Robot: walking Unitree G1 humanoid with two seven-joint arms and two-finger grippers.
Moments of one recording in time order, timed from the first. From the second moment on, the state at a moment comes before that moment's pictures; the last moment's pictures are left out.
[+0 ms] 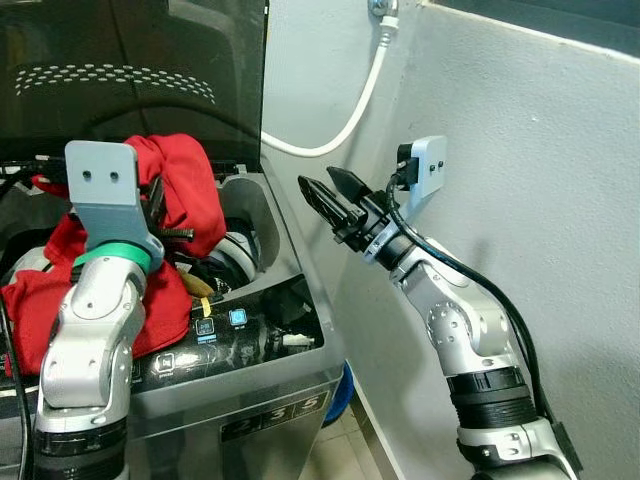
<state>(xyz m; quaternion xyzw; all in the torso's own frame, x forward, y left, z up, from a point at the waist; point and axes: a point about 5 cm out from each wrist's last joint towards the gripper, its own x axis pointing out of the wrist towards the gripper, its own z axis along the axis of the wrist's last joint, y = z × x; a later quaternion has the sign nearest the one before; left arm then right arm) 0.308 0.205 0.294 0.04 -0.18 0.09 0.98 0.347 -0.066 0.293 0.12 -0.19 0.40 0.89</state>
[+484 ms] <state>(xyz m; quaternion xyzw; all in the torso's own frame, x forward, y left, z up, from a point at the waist) 0.305 0.198 0.295 0.04 -0.19 0.08 0.98 0.344 -0.060 0.288 0.12 -0.18 0.41 0.89</state>
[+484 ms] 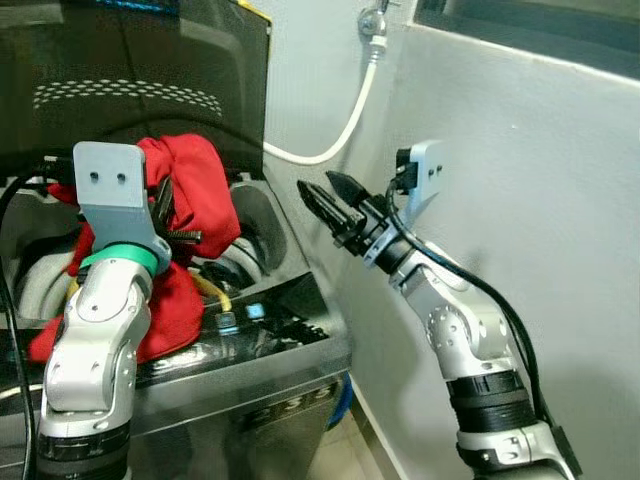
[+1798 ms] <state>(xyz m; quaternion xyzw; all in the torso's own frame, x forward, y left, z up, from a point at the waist) 0.309 0.208 0.293 0.02 -0.17 0.11 0.98 0.335 -0.056 0.266 0.02 -0.15 0.45 0.88</state>
